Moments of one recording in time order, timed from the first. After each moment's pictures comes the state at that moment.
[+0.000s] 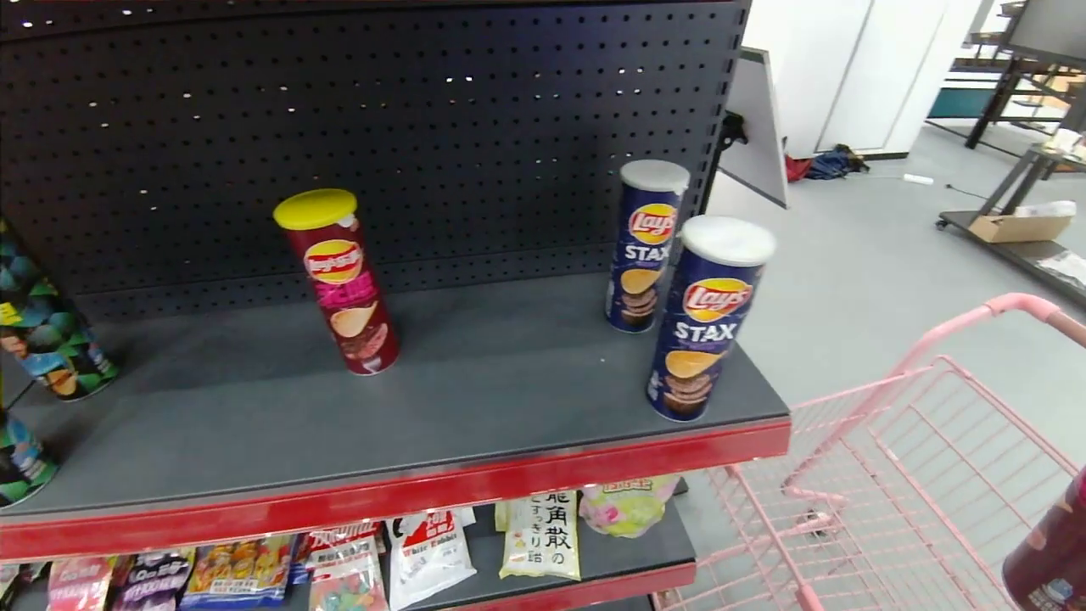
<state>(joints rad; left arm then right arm) 0.01 0.00 0.00 0.00 -0.02 0.01 0.05 0.66 -0.55 0.18 -0.04 -0.11</state>
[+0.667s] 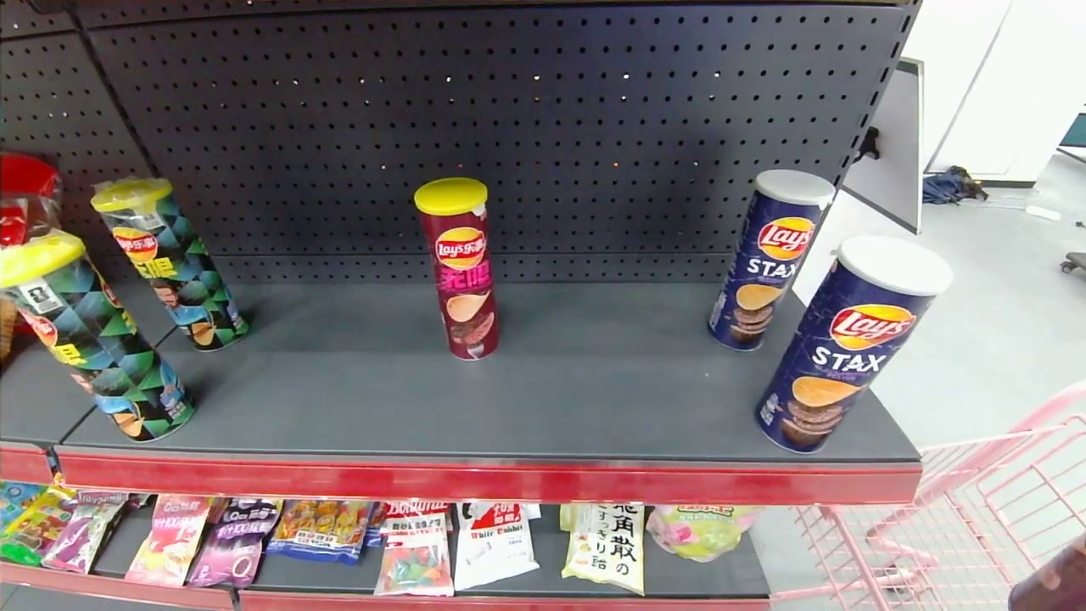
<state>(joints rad) 0.01 0.00 0.00 0.00 -0.02 0.01 0.05 0.49 -0.44 0.18 -0.04 -0.10</state>
